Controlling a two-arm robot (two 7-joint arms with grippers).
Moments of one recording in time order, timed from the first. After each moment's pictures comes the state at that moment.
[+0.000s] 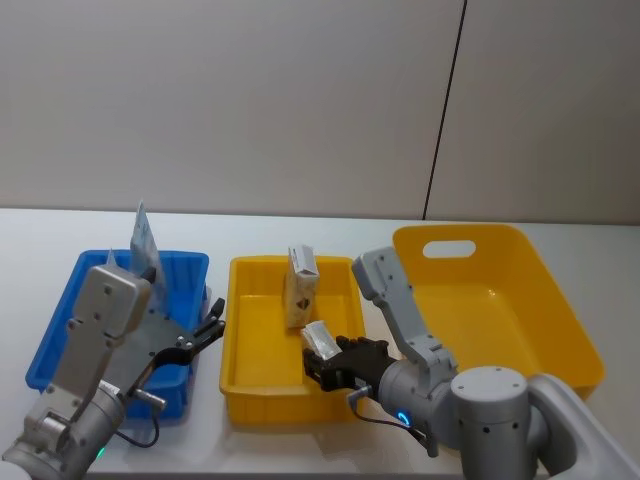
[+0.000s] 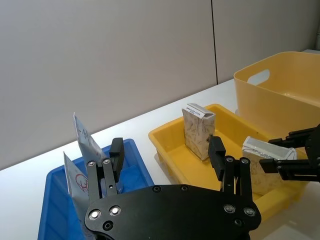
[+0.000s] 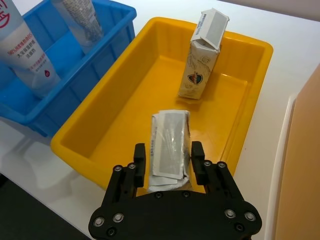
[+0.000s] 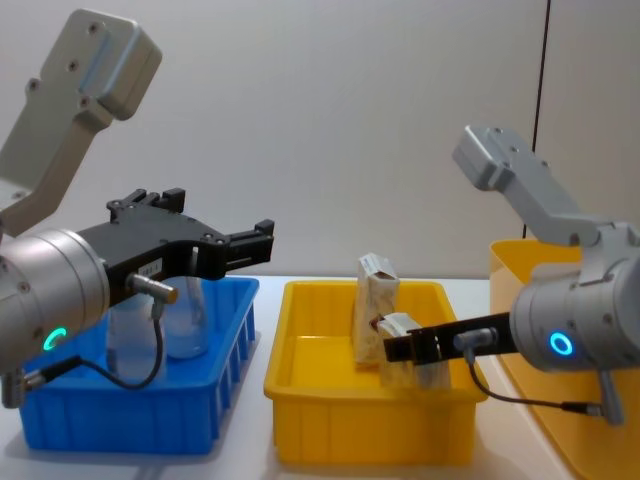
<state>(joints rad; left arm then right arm) -0.24 0.38 0.45 -1.63 -0.20 0.01 -0.01 0.40 0.14 -0.41 -1.38 0.22 0.58 0.15</state>
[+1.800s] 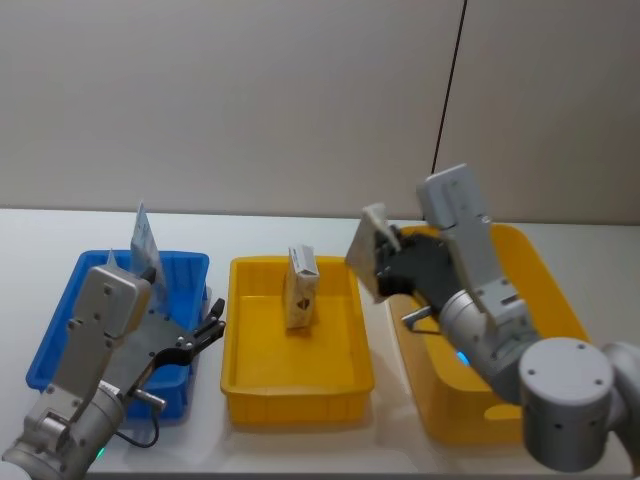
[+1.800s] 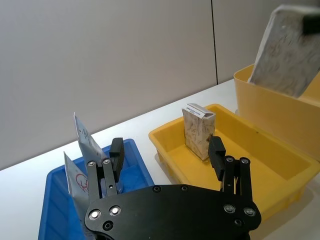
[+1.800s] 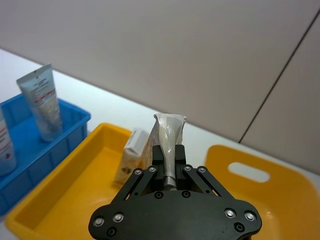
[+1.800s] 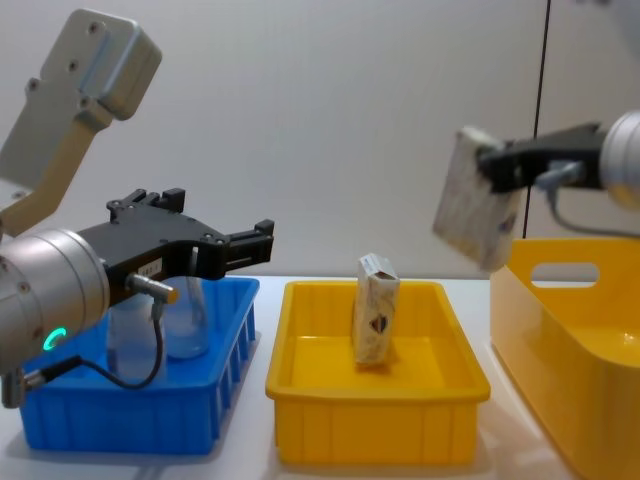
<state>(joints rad) -0.24 0.38 0.45 -1.63 -0.20 0.01 -0.01 0.33 0.22 -0.36 -1.66 0.06 0.41 0.06</state>
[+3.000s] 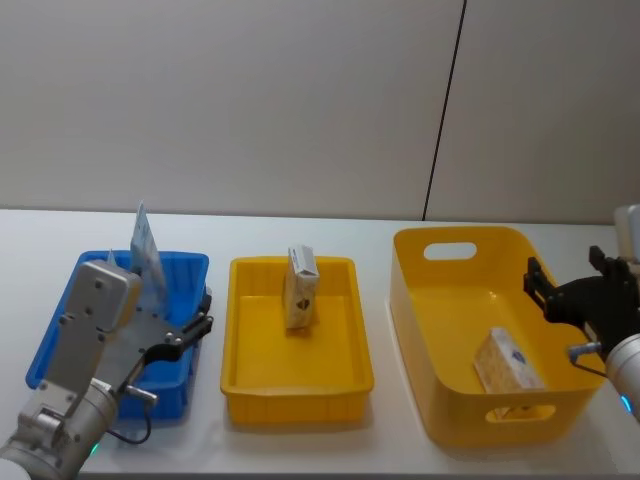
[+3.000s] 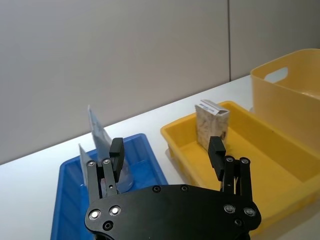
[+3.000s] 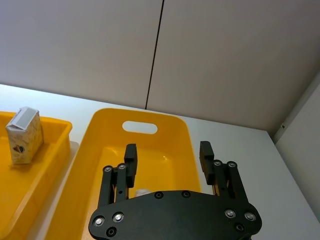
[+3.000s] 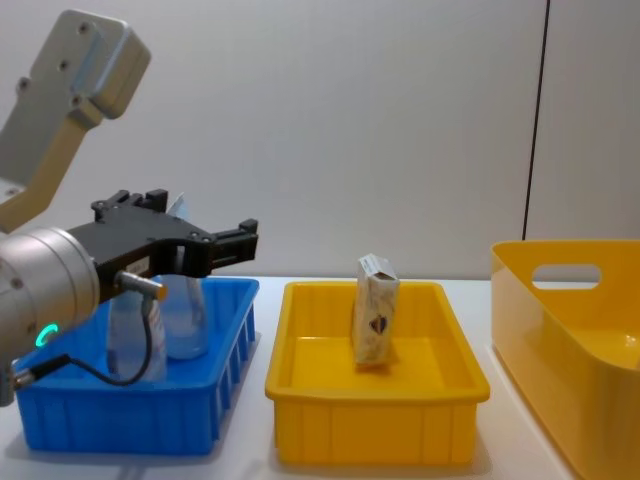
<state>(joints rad) -0.23 0.37 0.44 -1.63 -0.19 0.04 0.02 0.06 0.29 -0.06 -1.90 0.08 0.45 -0.04</state>
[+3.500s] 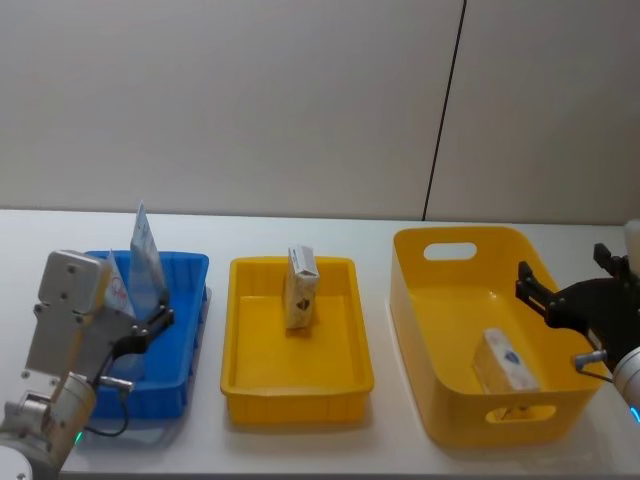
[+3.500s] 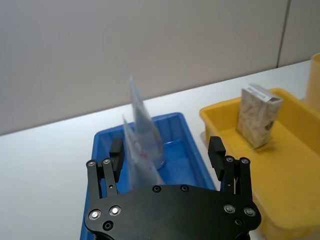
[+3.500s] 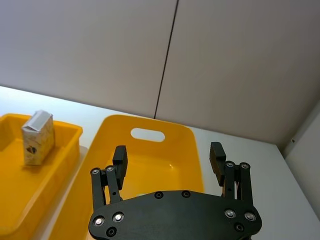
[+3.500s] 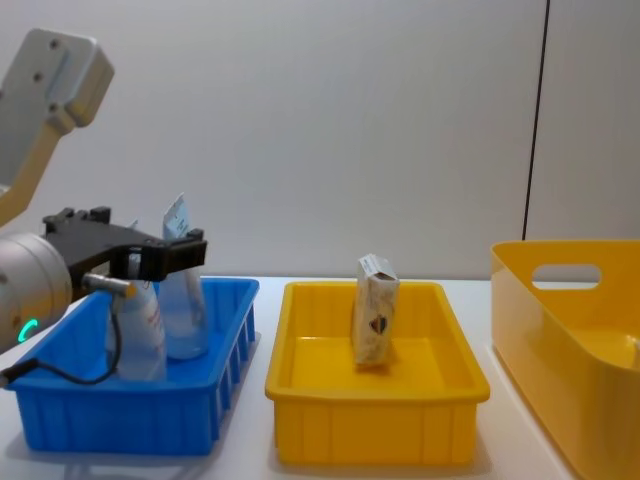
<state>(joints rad) -0.23 0.32 0.38 -1.61 -0.19 0.14 0.12 0.02 0.31 -0.03 -1.89 0.09 0.33 0.03</state>
